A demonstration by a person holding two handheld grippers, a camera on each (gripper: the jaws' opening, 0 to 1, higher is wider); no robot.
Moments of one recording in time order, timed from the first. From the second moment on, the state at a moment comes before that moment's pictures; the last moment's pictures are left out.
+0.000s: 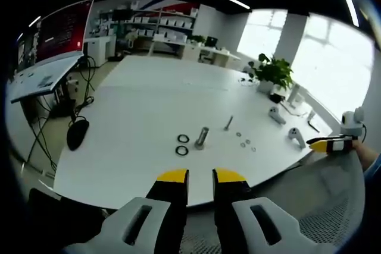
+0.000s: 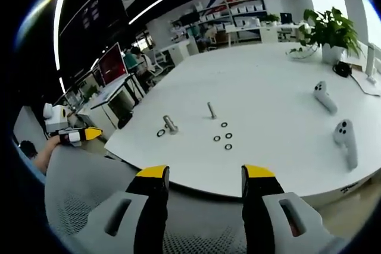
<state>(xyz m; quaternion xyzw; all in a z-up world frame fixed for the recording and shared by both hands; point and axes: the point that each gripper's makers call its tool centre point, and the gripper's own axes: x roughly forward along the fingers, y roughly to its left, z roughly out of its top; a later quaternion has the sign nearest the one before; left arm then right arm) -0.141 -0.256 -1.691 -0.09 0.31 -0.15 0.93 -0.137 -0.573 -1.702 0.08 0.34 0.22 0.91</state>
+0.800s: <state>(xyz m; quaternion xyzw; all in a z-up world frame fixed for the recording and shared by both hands) -0.144 -0.258 -1.693 -0.09 0.32 -0.16 0.93 -0.137 -0.571 -1.700 0.09 0.34 0.23 0.91</state>
